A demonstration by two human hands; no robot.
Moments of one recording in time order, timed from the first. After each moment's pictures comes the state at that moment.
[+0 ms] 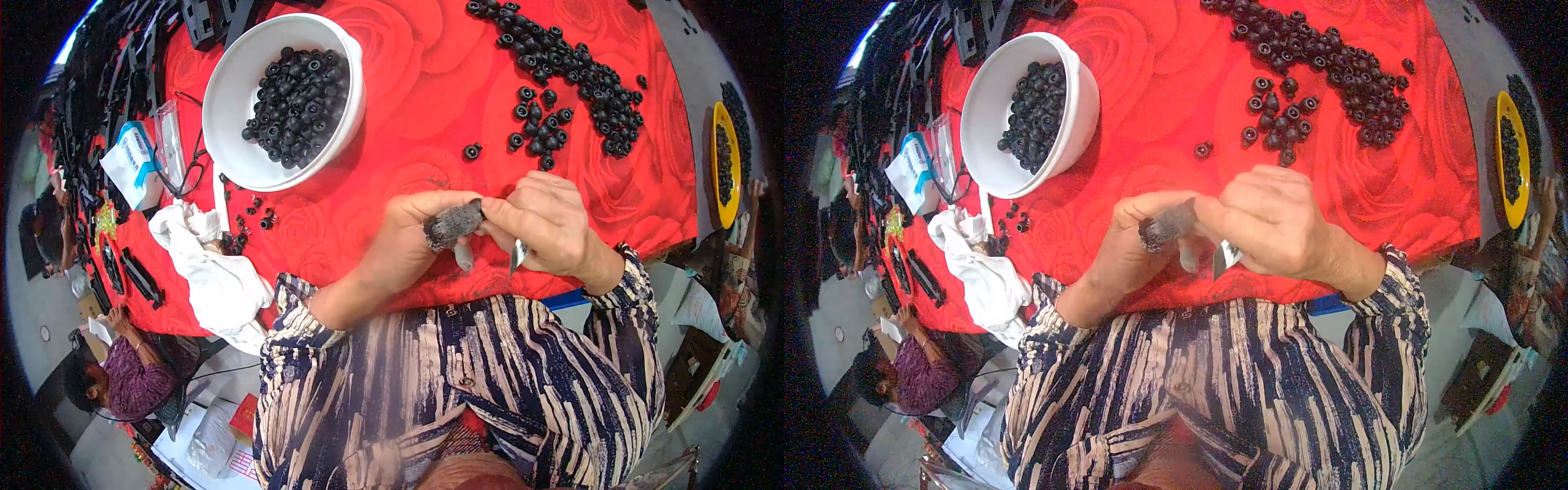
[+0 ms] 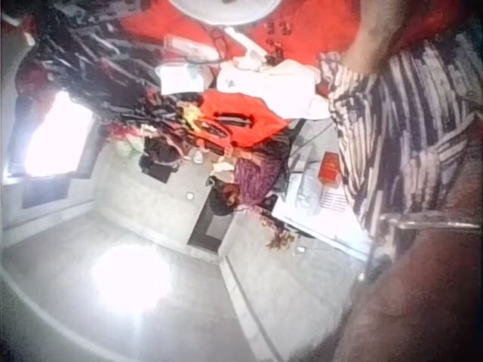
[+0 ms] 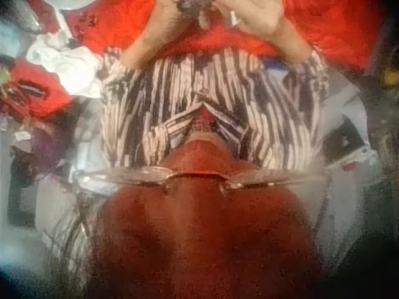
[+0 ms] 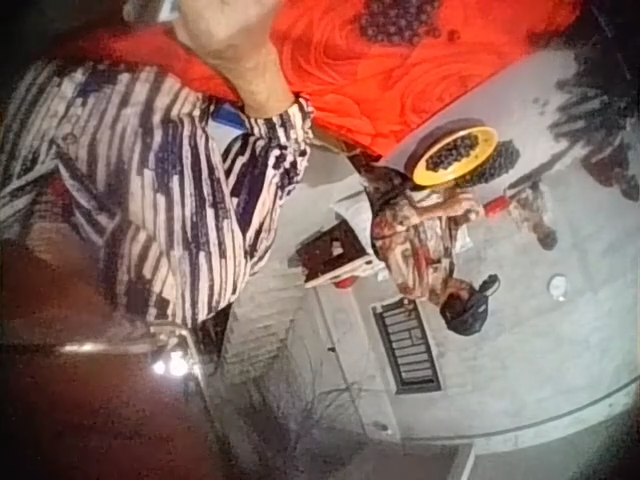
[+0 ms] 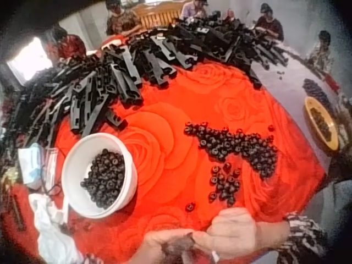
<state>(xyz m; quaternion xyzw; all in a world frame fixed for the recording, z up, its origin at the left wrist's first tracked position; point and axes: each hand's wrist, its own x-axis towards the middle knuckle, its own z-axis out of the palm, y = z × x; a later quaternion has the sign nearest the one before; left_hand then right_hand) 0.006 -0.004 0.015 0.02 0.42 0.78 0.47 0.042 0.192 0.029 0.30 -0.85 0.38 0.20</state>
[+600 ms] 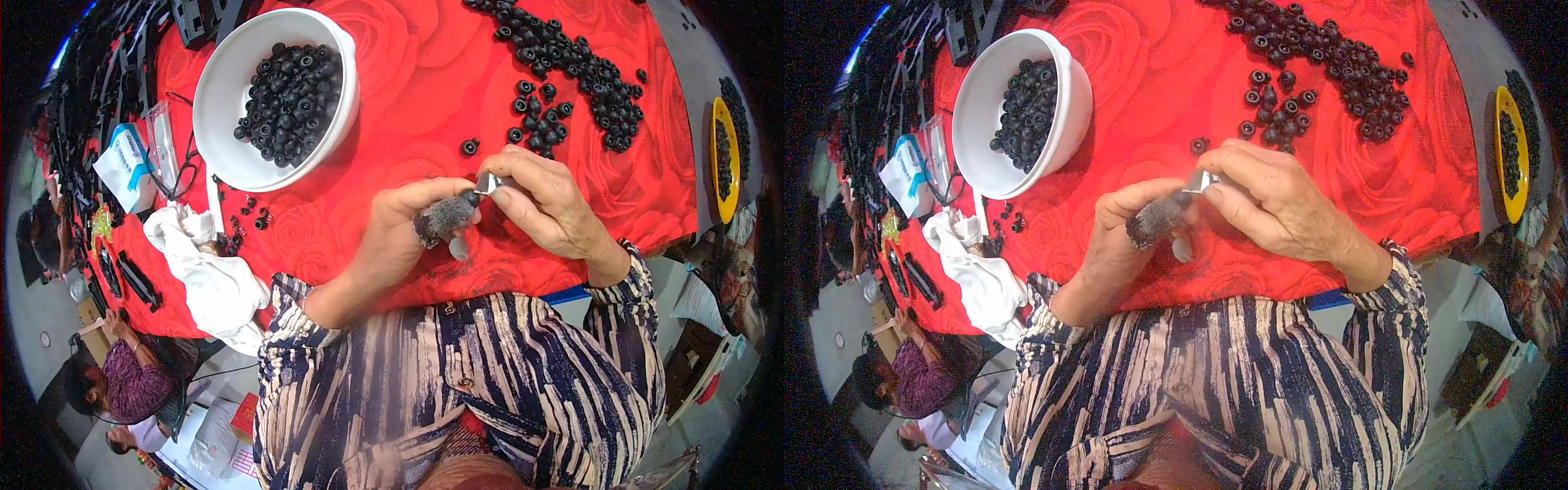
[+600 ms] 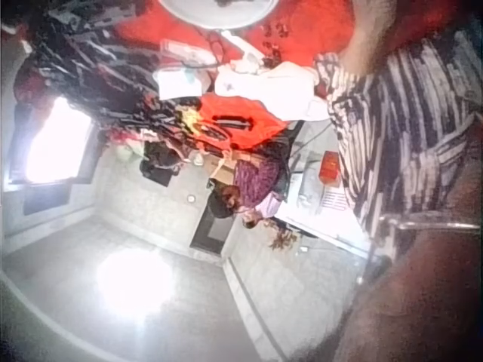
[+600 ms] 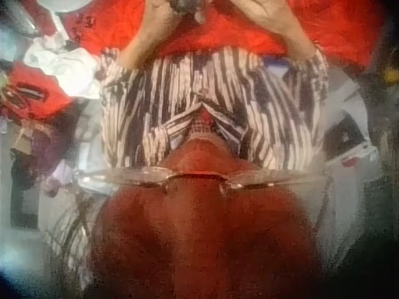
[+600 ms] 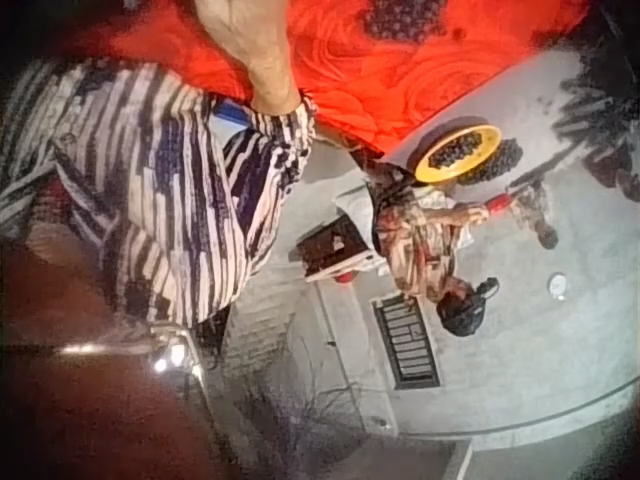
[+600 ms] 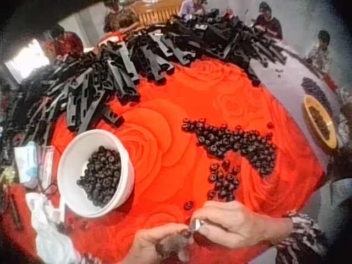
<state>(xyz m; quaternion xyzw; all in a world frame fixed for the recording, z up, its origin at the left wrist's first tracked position) 0.000 -0.007 0.023 0.06 0.50 0.76 0.41 0.038 0.195 0.035 0.14 -0.81 0.57 -0.03</state>
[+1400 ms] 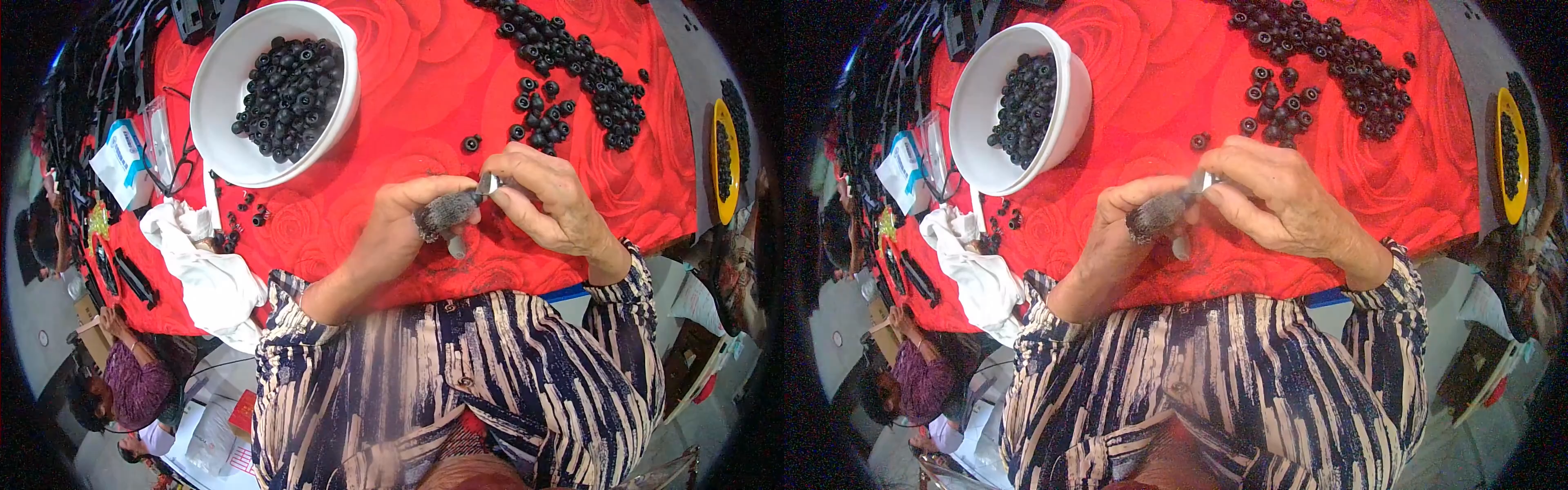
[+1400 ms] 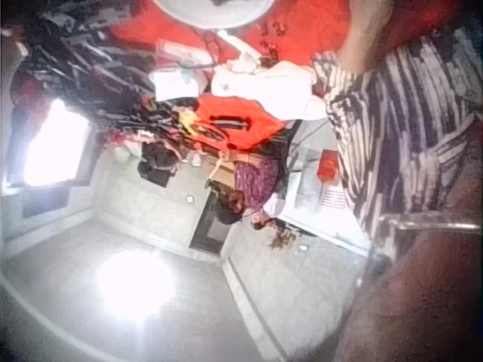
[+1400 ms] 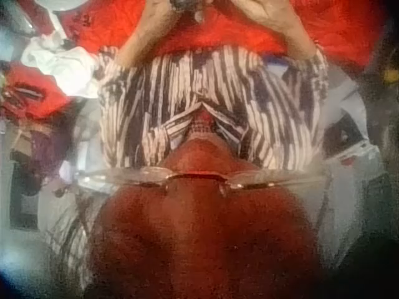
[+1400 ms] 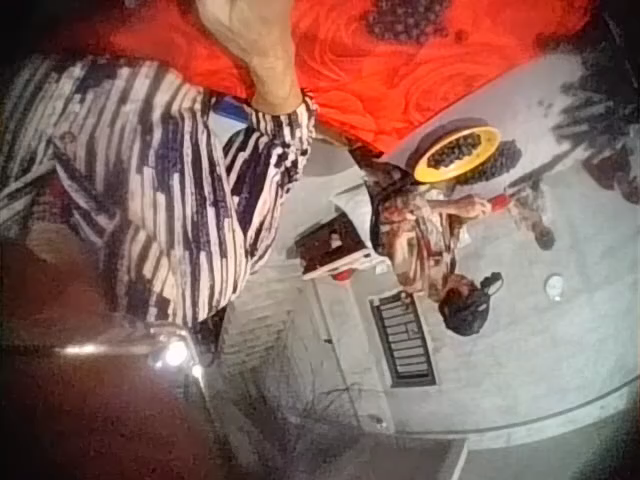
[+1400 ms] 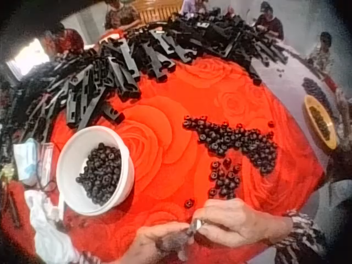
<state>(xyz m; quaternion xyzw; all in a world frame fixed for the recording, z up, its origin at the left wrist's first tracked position) -0.003 -0.008 0.021 0.06 0.48 0.76 0.44 0.037 0.196 0.032 0.17 -0.83 0.54 0.01</state>
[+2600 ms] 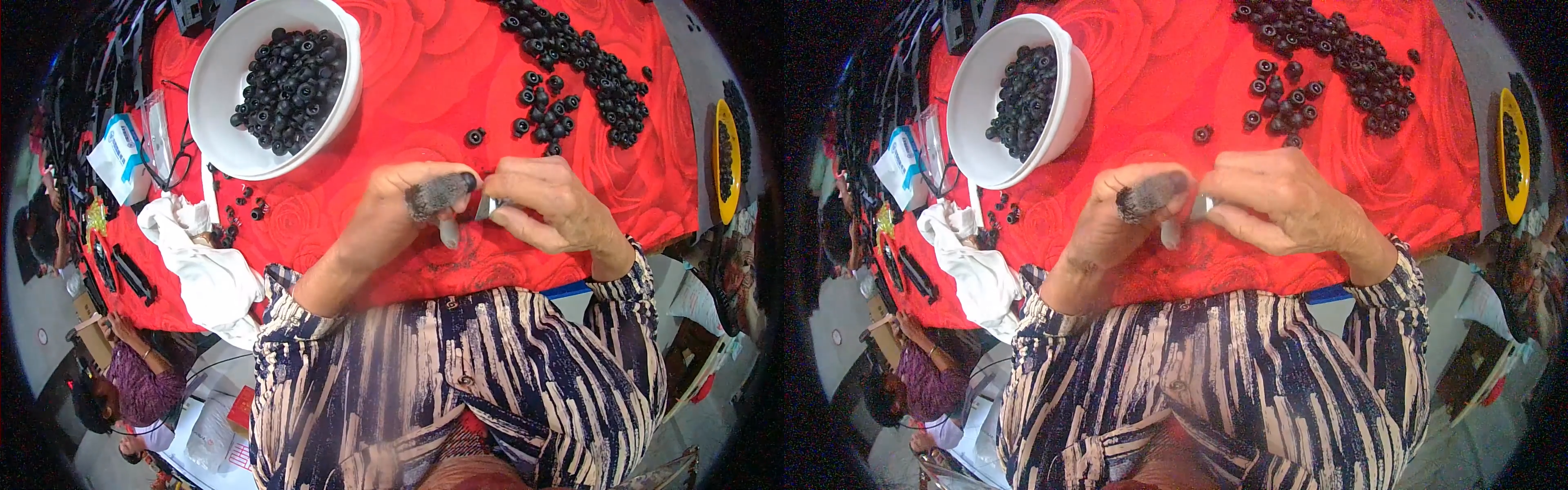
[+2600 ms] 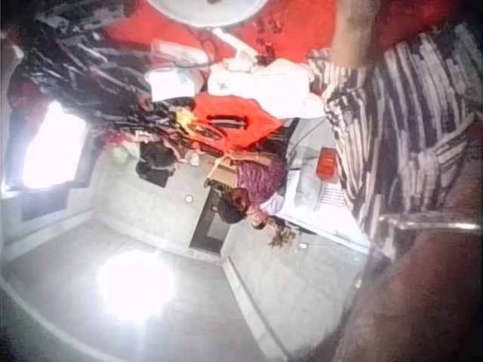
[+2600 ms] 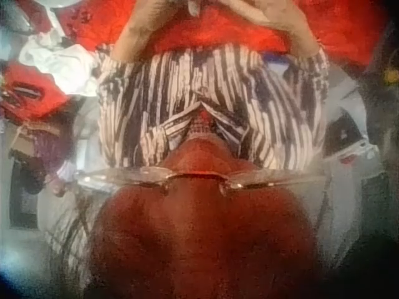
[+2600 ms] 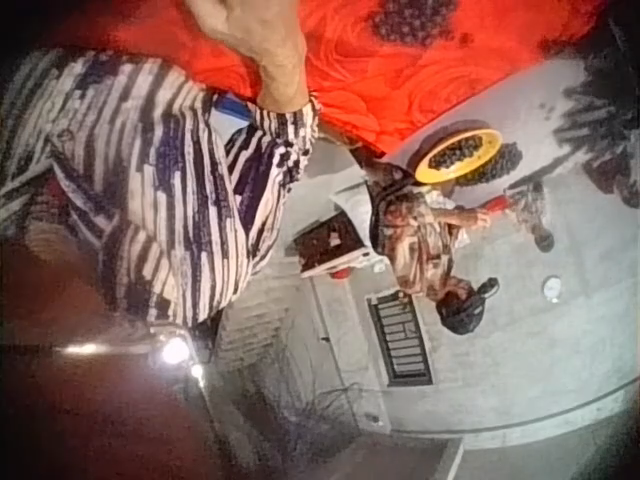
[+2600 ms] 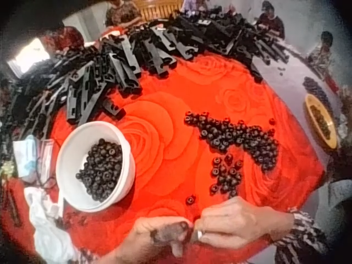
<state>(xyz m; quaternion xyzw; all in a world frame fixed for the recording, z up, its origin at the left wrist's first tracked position) -0.014 -0.008 0.019 0.04 0.45 0.75 0.49 0.035 0.204 0.038 0.26 -0.81 0.52 -0.05</state>
